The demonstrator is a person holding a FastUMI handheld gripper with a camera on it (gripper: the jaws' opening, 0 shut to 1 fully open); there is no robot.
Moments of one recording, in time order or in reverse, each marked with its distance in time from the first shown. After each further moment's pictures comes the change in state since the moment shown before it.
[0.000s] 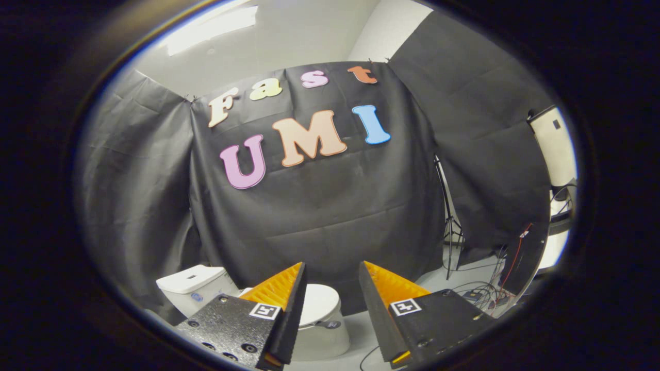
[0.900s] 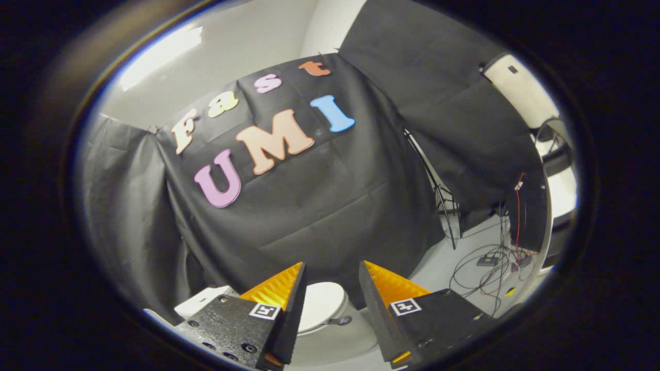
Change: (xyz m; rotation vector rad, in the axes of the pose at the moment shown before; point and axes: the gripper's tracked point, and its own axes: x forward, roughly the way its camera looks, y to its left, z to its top) arm 0.015 -0.037 -0.022 0.307 0.025 -0.043
